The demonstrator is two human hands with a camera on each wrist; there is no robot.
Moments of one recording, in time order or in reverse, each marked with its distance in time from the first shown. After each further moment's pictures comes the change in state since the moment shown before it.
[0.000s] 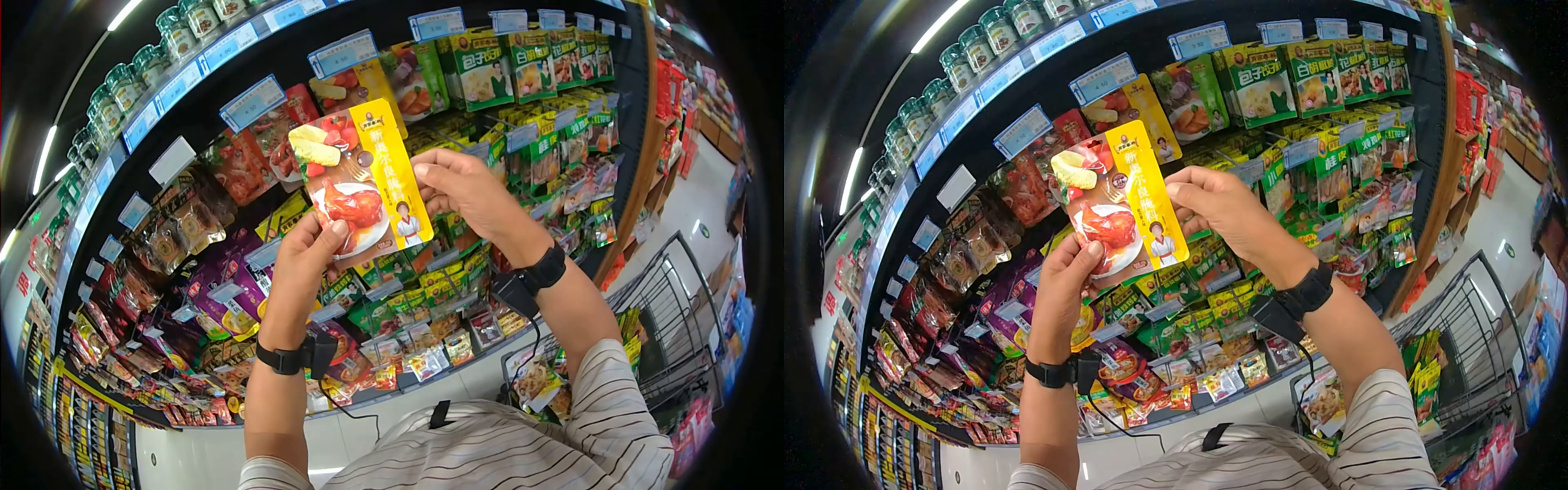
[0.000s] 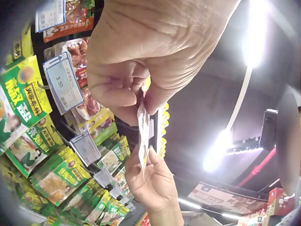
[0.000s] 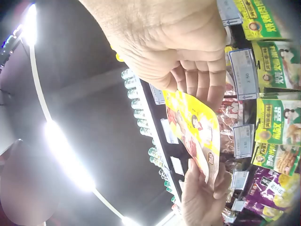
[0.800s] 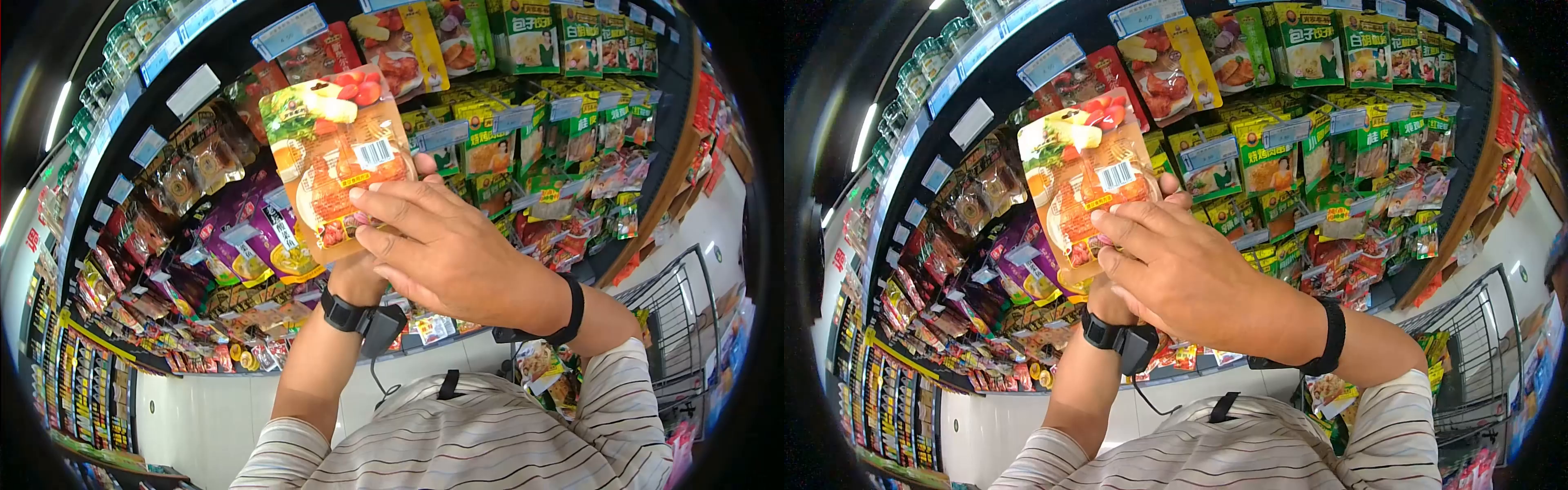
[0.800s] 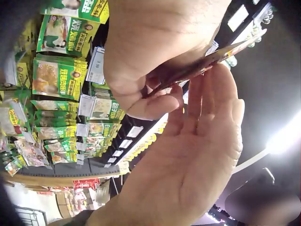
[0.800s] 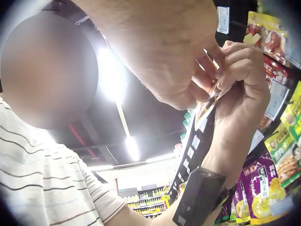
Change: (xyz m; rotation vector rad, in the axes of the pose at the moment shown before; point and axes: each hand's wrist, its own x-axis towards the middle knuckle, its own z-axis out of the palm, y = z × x) left_hand -0.008 -0.069 0.040 -0.826 -0.212 0.149; right_hand -0.063 -0.003 0.101 -1.084 -0.224 -0.851
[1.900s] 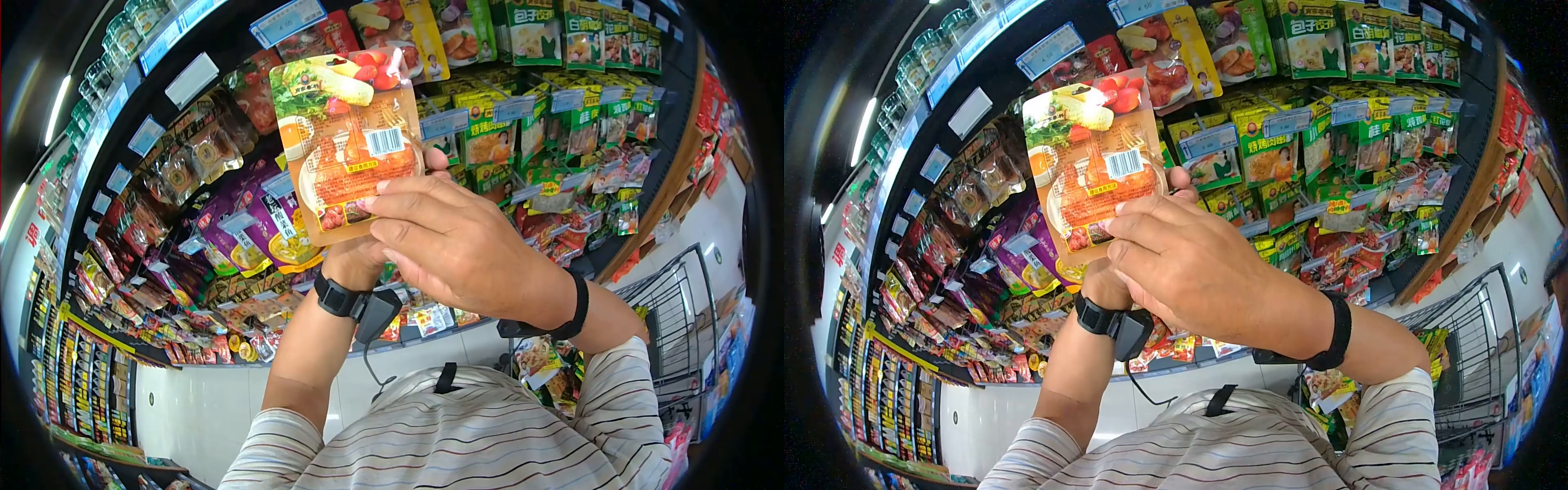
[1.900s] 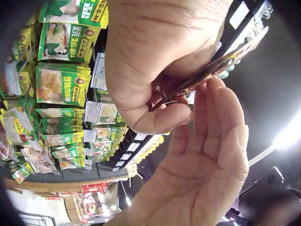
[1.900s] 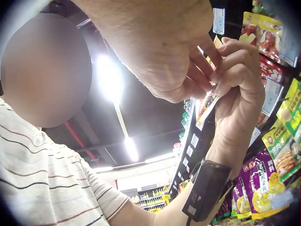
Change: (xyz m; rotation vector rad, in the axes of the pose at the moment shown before) left_hand 0.010 -0.001 -0.020 -0.037 -0.027 -0.190; right_hand -0.007 0.000 -0.004 0.040 0.079 -0.022
